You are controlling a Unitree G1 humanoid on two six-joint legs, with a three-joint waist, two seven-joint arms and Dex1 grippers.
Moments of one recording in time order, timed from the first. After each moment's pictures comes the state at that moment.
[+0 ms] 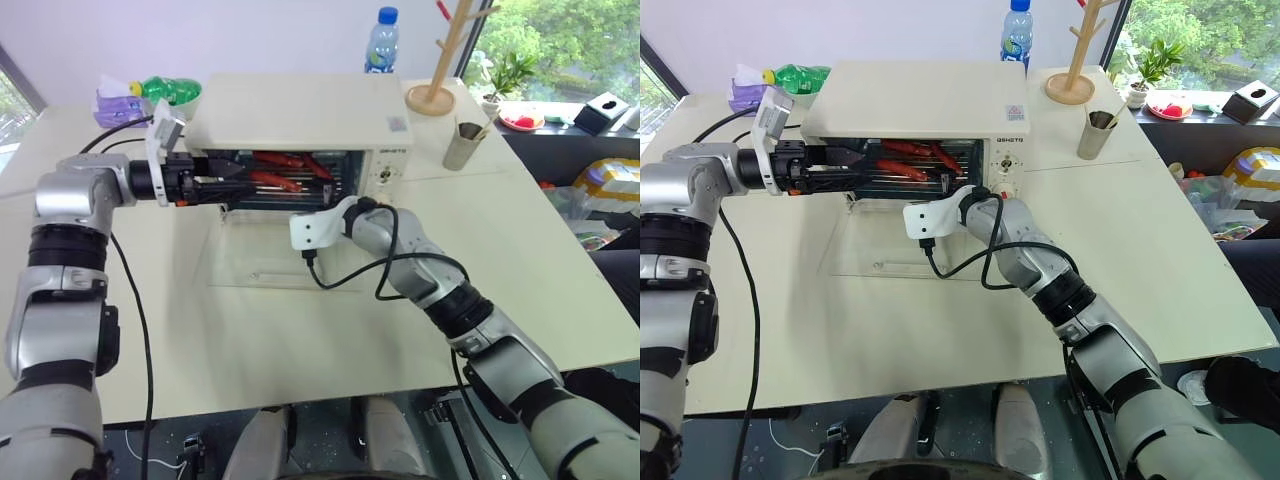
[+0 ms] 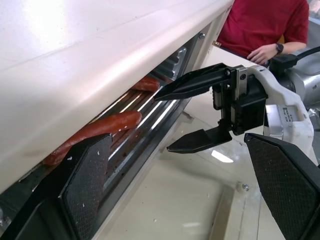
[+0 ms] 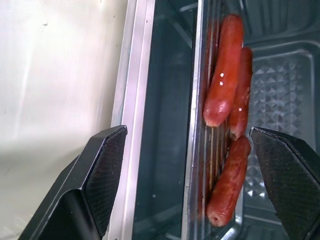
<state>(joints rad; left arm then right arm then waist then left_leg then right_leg) -1.01 0.72 -0.02 0.65 -0.38 0.58 -1.40 -0.84 -0.31 0.54 0.22 -0.75 0.12 0.59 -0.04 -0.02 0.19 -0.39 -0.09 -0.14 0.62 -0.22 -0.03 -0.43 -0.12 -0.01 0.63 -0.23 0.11</state>
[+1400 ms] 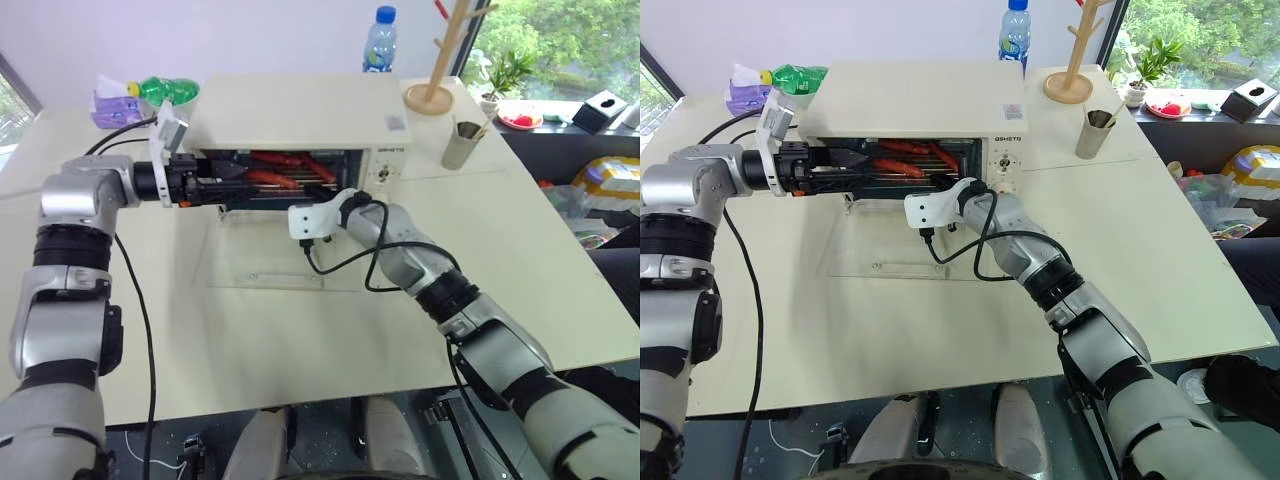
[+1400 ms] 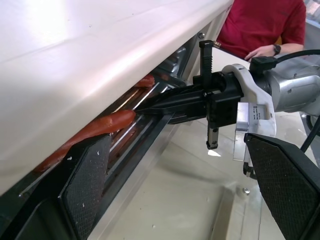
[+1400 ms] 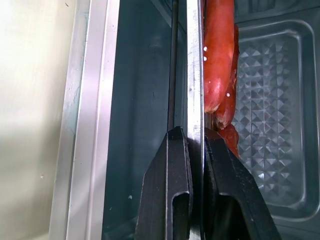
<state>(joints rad) -1.01 0.71 -0.02 0.66 -0.38 0.58 -1.40 -0.88 -0.30 0.54 0.38 -0.77 0.03 0.42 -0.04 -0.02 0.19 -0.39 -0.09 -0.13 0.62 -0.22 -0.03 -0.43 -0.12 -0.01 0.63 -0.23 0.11</state>
